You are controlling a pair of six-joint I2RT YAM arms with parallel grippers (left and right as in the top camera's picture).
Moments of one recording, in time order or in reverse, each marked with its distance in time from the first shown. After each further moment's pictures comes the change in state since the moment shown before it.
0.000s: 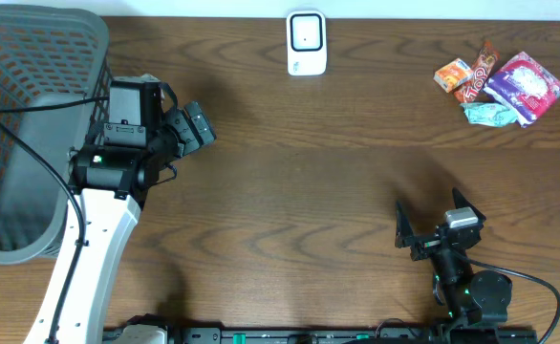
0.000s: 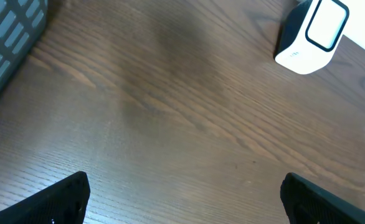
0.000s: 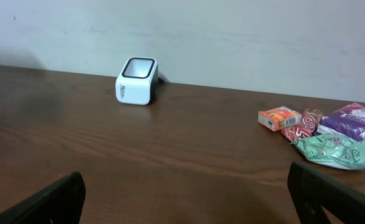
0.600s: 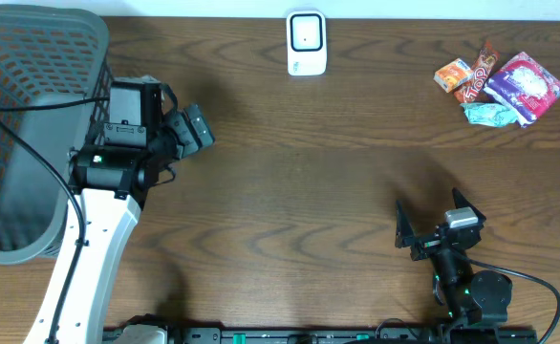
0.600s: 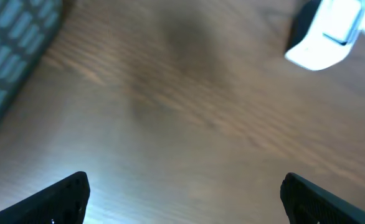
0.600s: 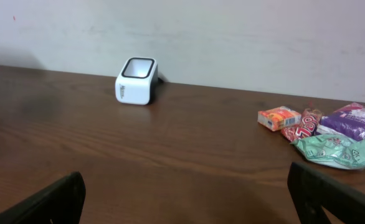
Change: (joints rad) left arm 0.000 0.000 0.000 -0.026 -0.031 0.028; right arm 0.000 0.000 0.000 0.000 0.001 0.000
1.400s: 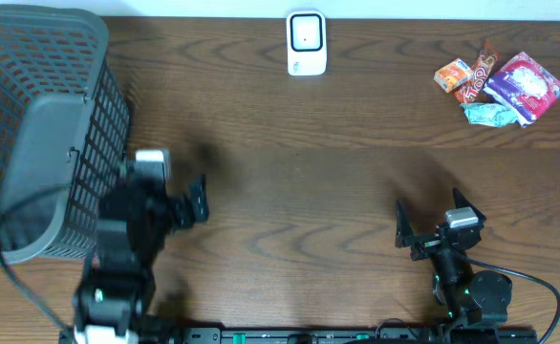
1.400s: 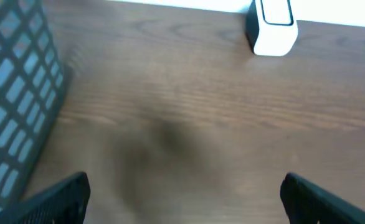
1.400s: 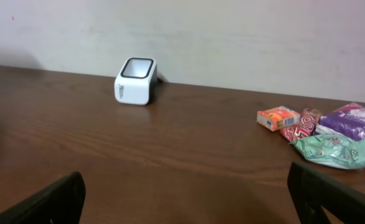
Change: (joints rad) left arm 0.009 -0.650 -0.659 0.413 0.033 0.393; right arm 0.000 0.000 0.000 0.000 0.004 0.000
